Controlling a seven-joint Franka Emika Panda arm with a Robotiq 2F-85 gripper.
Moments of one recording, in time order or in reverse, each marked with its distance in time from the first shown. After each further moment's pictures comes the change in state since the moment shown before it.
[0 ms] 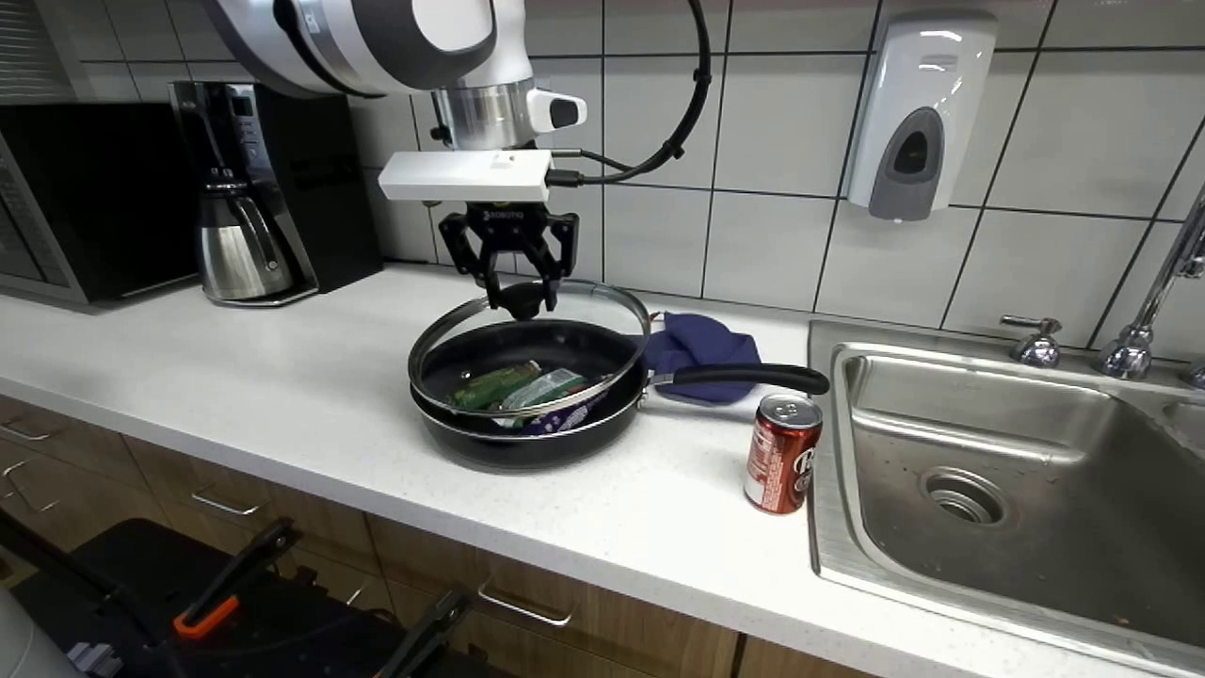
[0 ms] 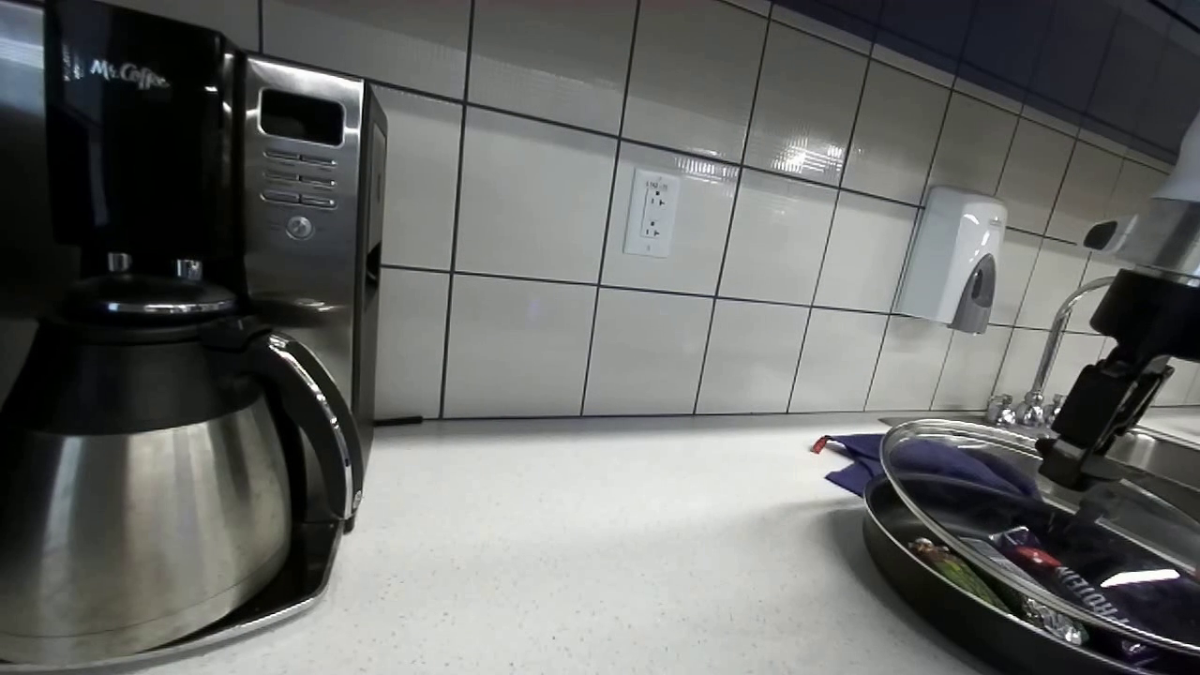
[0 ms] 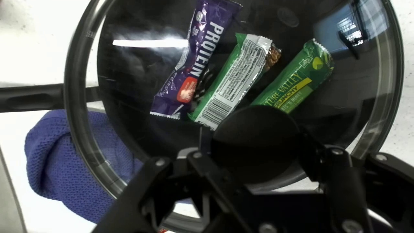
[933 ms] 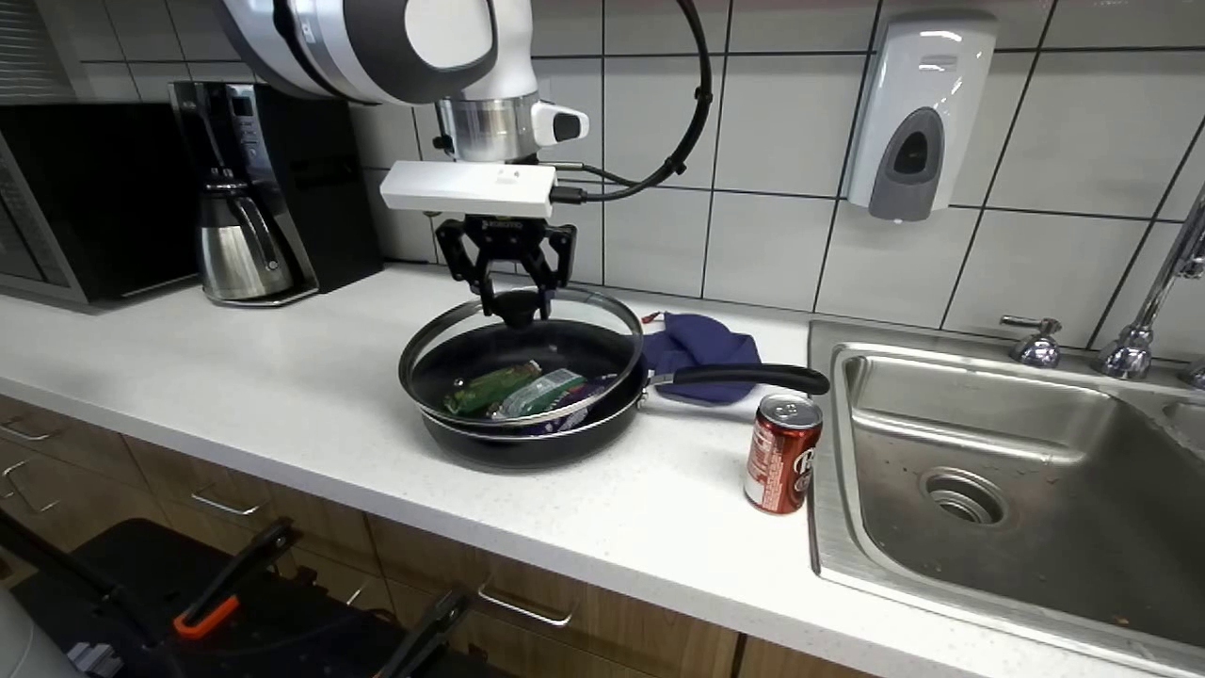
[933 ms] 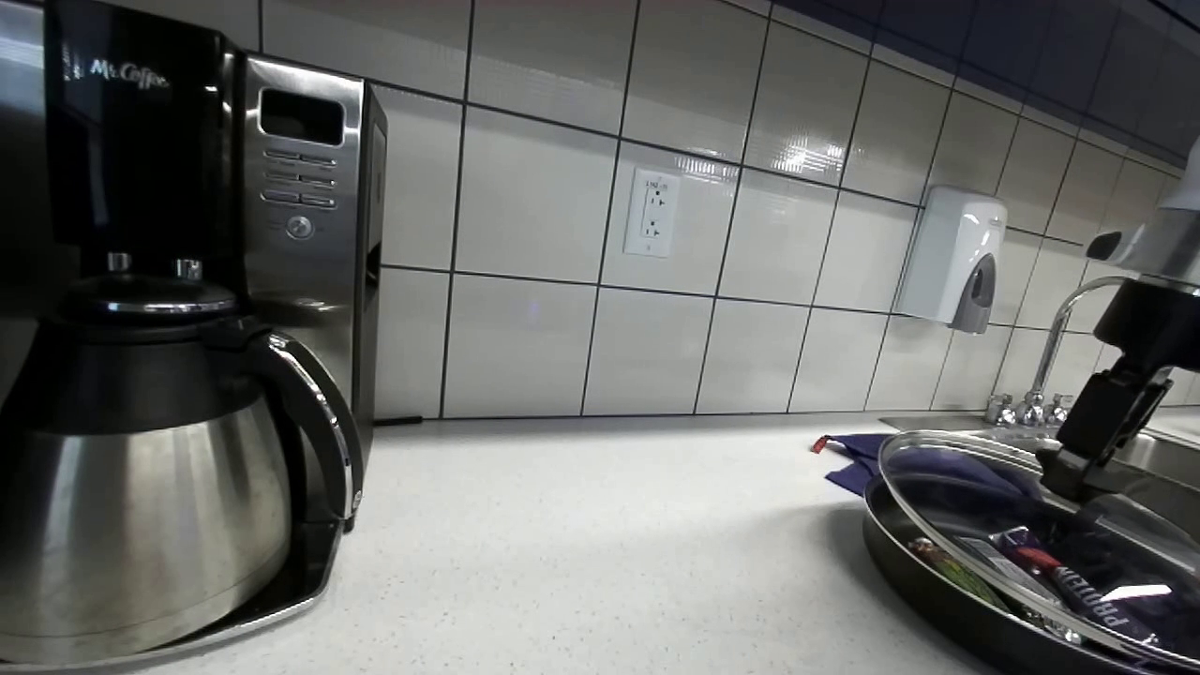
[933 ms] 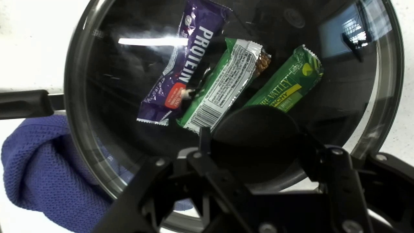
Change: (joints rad) arm 0.007 0.010 -0.009 -0.011 0.097 0.004 -0.102
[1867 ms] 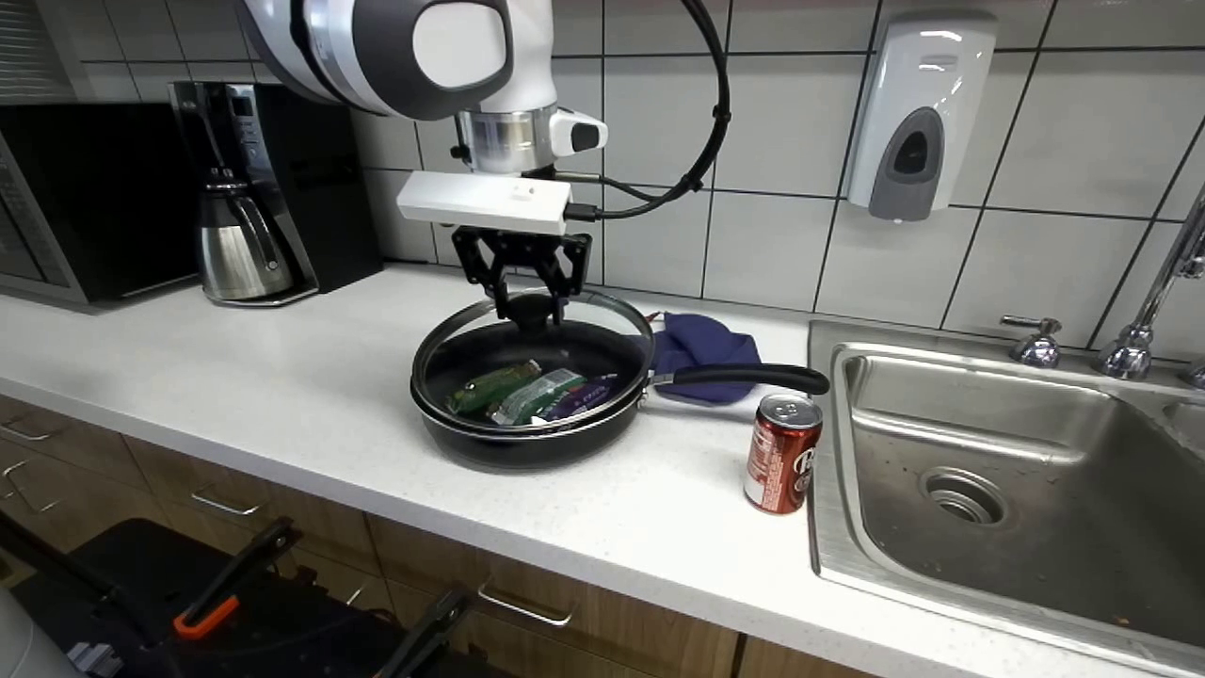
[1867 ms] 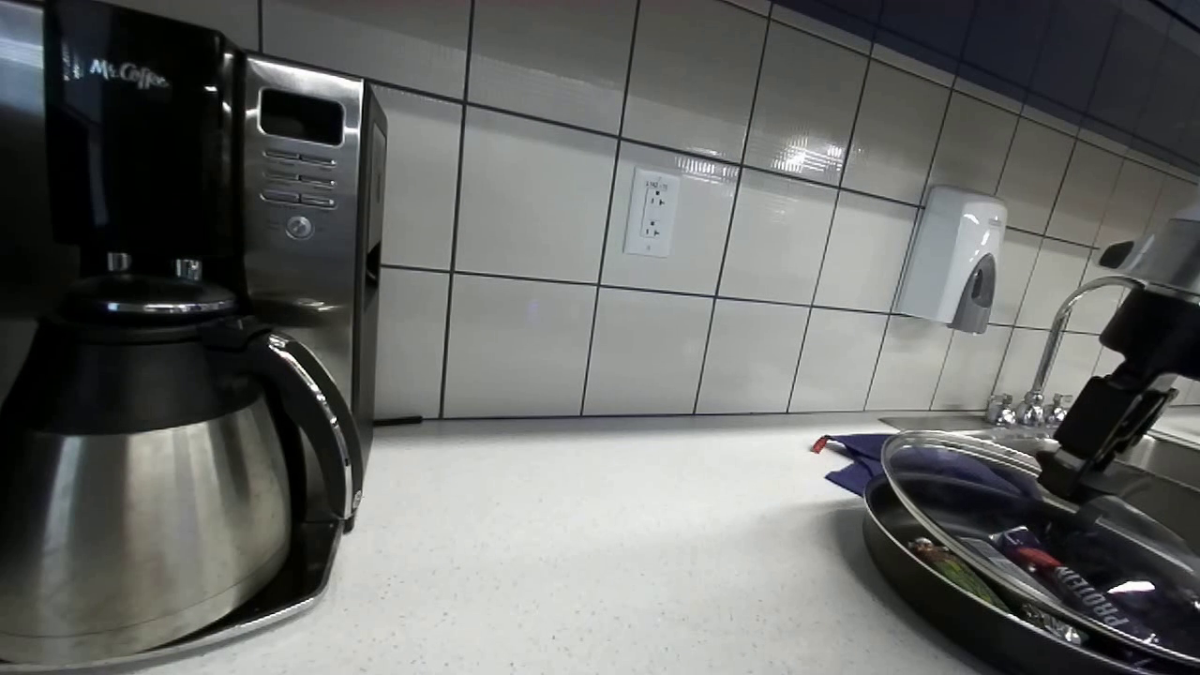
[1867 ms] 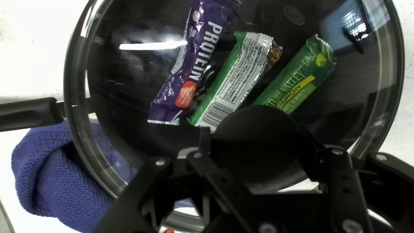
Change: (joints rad) arm 0.000 0.025 -0.031 -0.001 0.083 0.050 -0.053
